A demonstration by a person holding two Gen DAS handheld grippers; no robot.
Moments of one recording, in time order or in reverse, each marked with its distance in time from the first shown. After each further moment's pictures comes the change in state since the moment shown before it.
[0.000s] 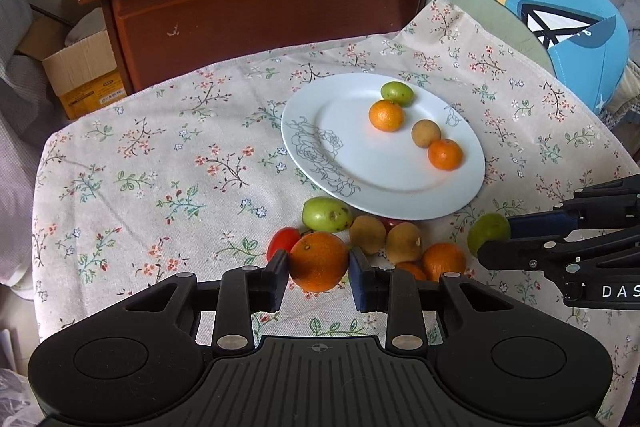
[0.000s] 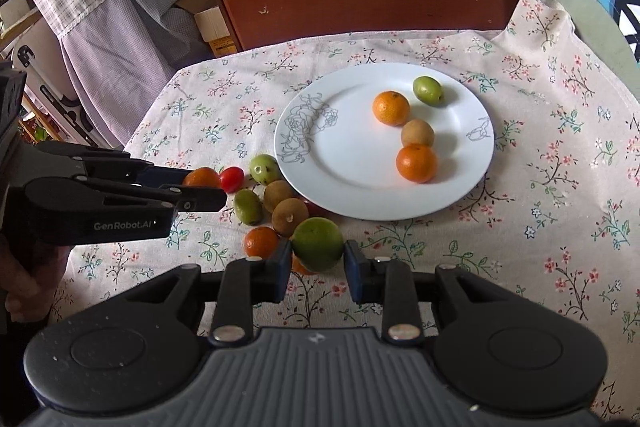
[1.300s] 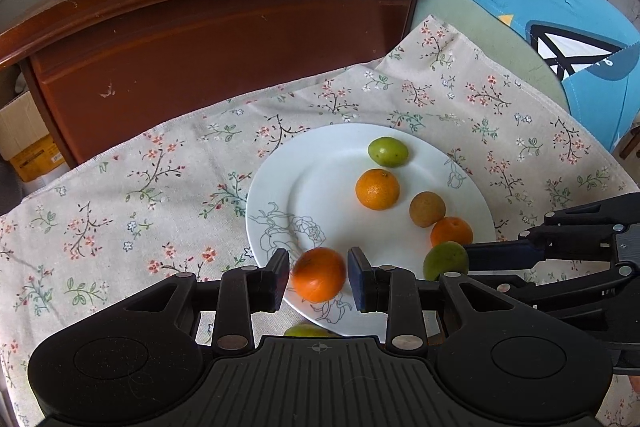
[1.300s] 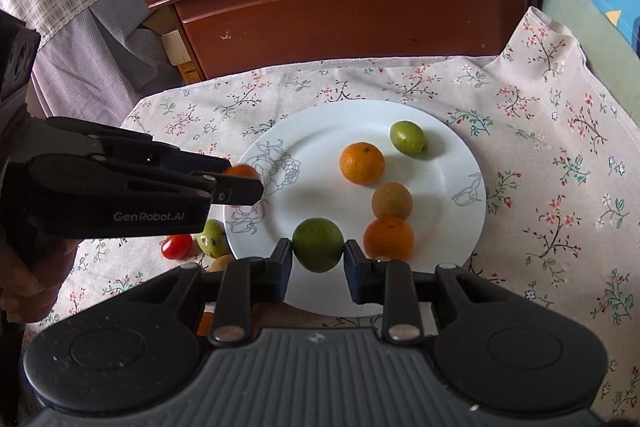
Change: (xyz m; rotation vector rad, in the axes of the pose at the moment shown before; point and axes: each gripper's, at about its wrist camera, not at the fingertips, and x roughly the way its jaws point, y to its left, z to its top) left arm 0.057 -0.007 0.069 0.062 -0.020 -0.066; right arm 0.040 -0.026 0.042 0.011 -0.039 -0.043
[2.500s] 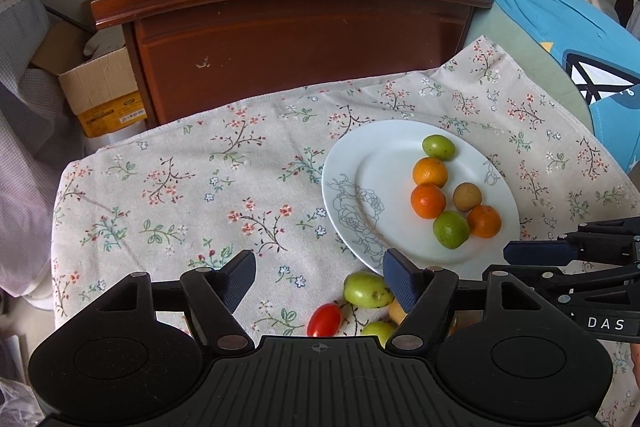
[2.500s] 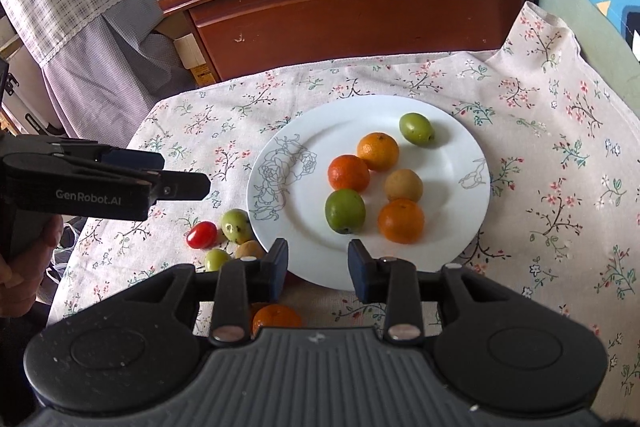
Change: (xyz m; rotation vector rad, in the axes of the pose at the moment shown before) left arm -0.049 0.029 -0.023 -0.128 0.010 0.107; right arm -0.019 0.008 -0.012 0.018 -0.003 0.036
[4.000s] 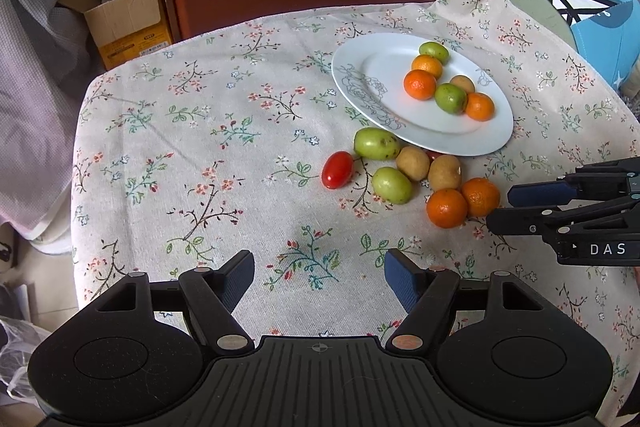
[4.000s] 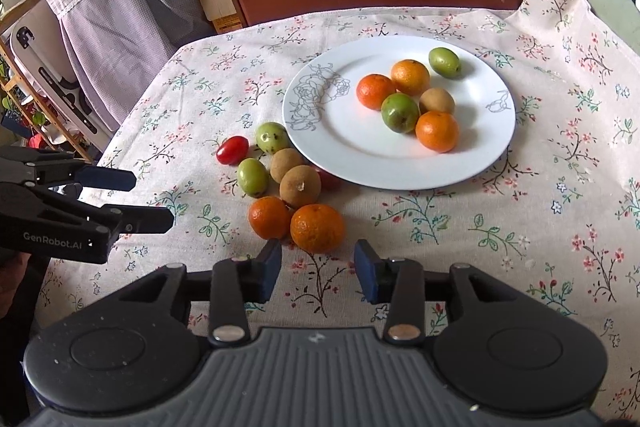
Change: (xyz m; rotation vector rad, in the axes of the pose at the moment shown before) left arm -0.029 0.006 -0.083 0.014 0.091 0.013; right arm -0.002 0.024 -0.050 -0.037 0.070 0.011
